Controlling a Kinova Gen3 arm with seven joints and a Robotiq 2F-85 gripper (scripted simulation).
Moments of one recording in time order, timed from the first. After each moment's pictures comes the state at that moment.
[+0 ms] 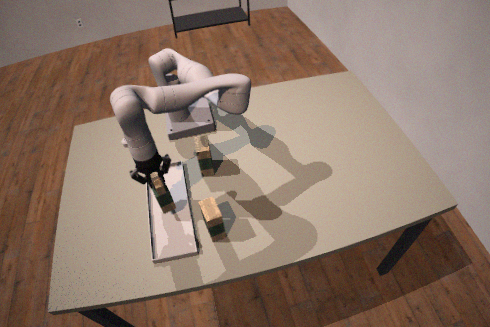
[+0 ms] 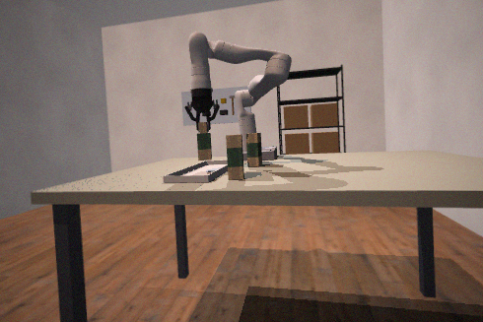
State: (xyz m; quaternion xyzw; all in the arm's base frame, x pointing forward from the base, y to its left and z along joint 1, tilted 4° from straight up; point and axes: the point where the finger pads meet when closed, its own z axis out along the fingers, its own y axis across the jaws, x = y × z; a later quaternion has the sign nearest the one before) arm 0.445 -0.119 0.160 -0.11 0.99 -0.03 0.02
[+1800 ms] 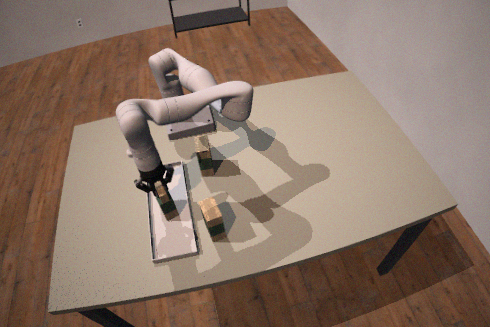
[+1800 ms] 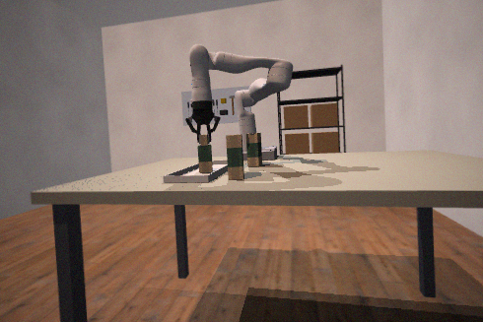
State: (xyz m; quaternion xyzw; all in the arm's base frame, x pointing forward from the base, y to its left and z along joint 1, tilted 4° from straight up) arm 0.447 -0.121 0.115 -0.11 0.99 -0.03 0.02
